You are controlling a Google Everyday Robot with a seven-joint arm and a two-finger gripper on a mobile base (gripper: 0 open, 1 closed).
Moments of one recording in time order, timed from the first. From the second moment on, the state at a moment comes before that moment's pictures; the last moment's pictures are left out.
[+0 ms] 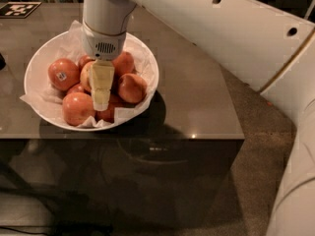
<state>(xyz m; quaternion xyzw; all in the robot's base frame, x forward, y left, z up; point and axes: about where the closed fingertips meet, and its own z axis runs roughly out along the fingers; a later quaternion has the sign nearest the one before) 0.551 0.137 0.911 -0.77 0.61 0.06 0.17</state>
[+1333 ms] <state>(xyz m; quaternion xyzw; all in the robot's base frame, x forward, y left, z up) 0.551 0.137 0.911 -0.77 0.61 0.06 0.17</state>
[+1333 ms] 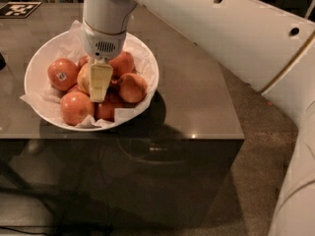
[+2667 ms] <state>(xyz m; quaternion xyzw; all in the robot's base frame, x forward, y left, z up) 0.541 0.107 0.980 -0.76 0.60 0.05 0.23</state>
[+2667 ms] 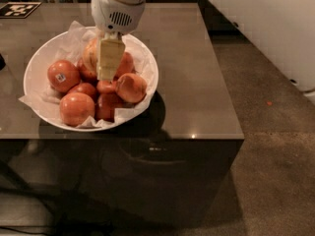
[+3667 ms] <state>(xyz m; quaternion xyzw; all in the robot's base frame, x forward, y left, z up) 0.529 0.093 1.083 -0.77 0.56 0.04 0.30</state>
